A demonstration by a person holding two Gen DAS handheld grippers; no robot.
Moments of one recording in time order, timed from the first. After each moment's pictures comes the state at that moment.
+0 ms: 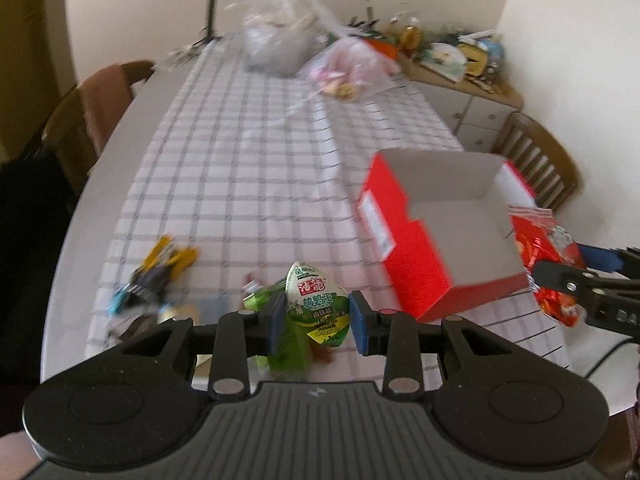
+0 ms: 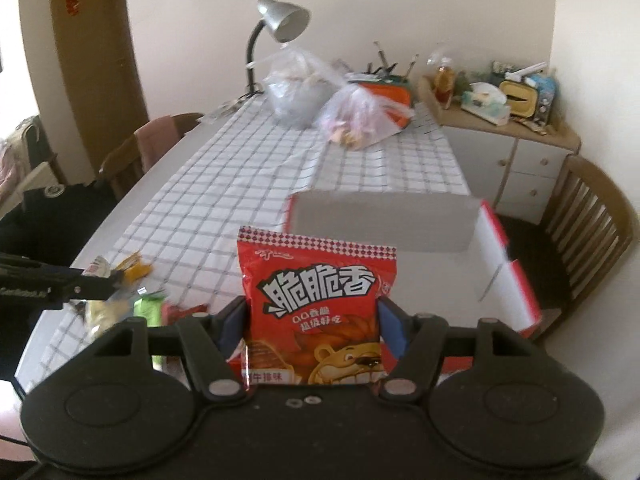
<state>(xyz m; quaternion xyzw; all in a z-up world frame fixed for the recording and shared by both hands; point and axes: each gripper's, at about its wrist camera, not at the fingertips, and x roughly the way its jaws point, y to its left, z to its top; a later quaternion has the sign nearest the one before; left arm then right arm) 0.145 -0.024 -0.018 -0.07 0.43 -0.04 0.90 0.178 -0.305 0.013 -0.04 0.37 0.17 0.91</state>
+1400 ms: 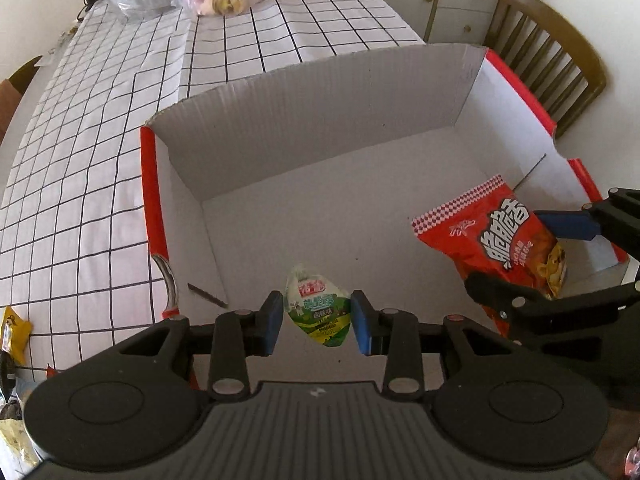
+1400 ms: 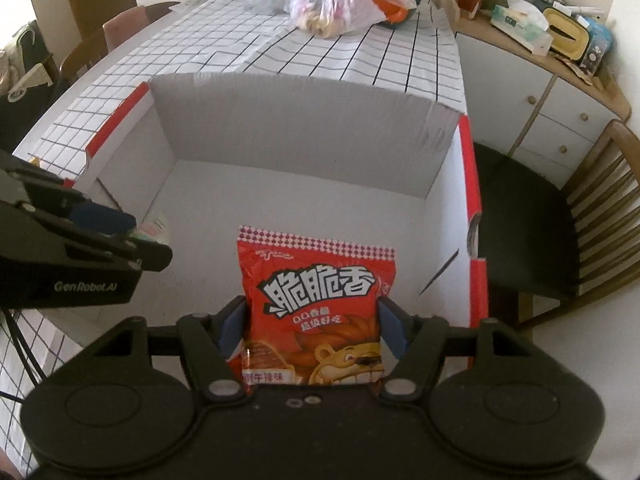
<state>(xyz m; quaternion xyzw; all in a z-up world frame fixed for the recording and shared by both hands) 0.319 -0.225 -0.114 0.03 0.56 -0.05 0.83 0.328 -0.390 -0.098 -0.12 0.50 0.21 0.83</state>
